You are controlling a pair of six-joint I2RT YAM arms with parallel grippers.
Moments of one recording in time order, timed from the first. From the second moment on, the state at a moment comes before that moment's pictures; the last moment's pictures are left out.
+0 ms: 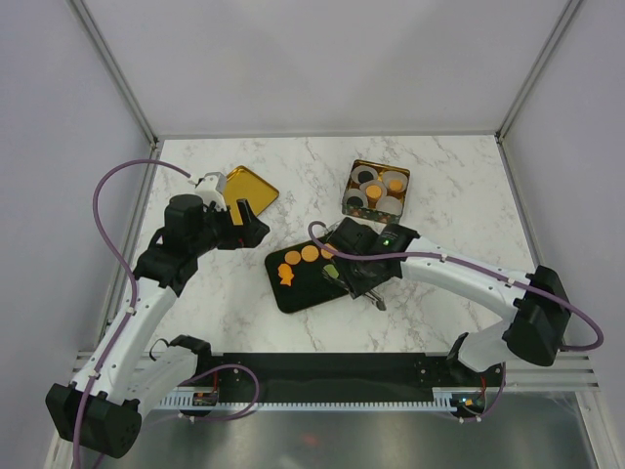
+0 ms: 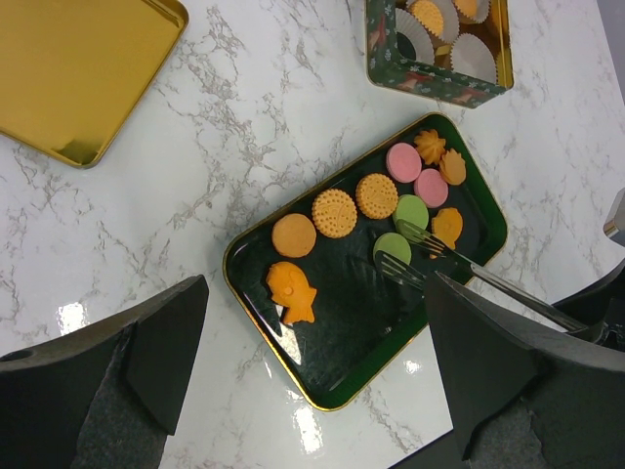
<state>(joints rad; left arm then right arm) -0.27 0.91 0.86 -0.46 0.22 -0.35 0.96 1.46 1.20 -0.97 0.11 0.41</state>
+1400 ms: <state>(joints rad) -0.25 0.90 0.86 -0.46 0.25 -0.35 0.49 1.64 1.51 -0.89 0.32 0.33</state>
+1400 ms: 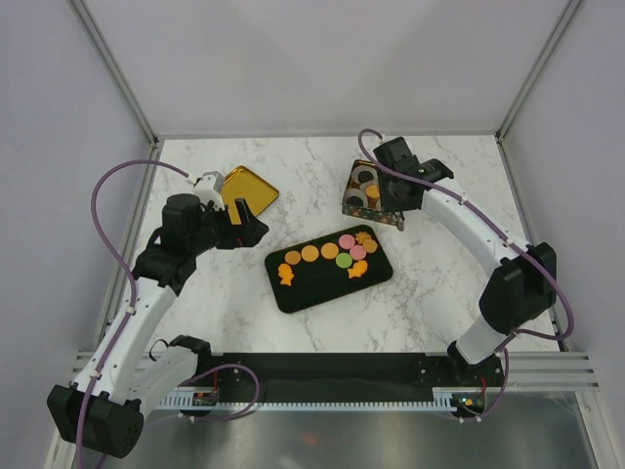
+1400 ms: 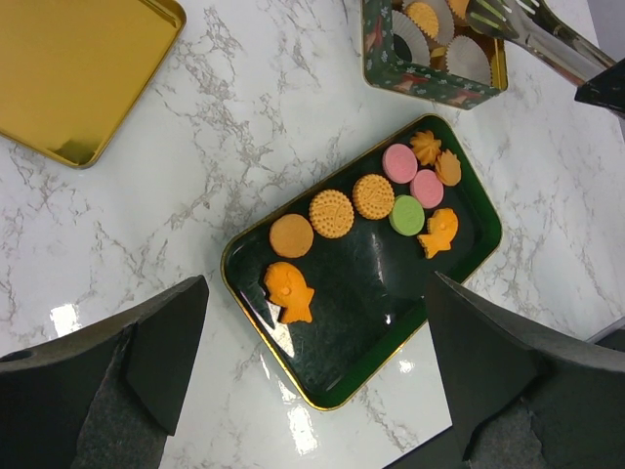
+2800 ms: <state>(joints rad) -0.25 0.90 0.86 -0.46 0.26 -0.35 0.45 1.60 1.37 -0.85 0.27 0.32</state>
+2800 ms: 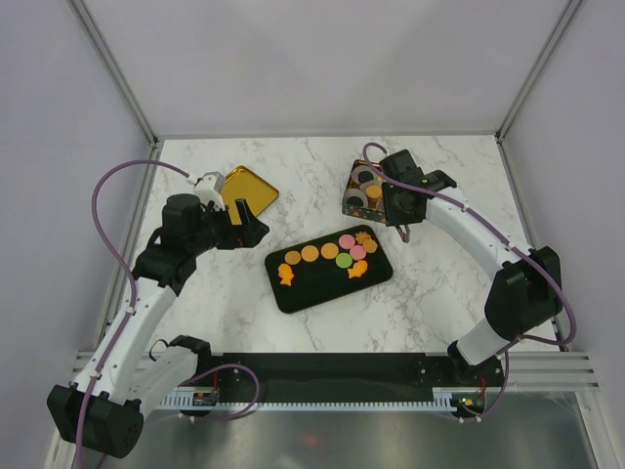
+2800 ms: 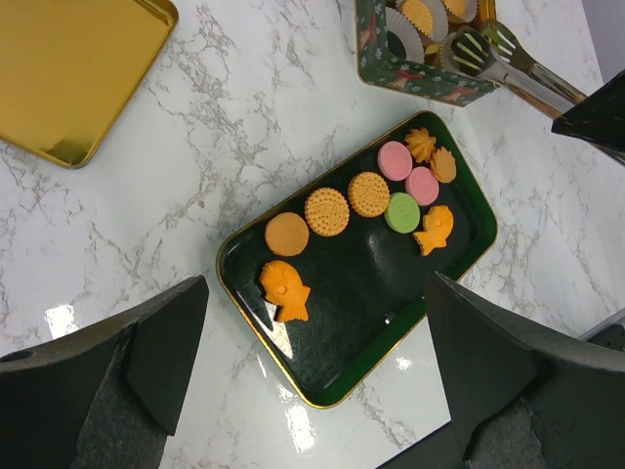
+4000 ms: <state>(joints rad) -0.25 0.90 0.86 -0.46 0.26 -0.35 0.41 1.55 1.37 -0.88 0.23 0.30</state>
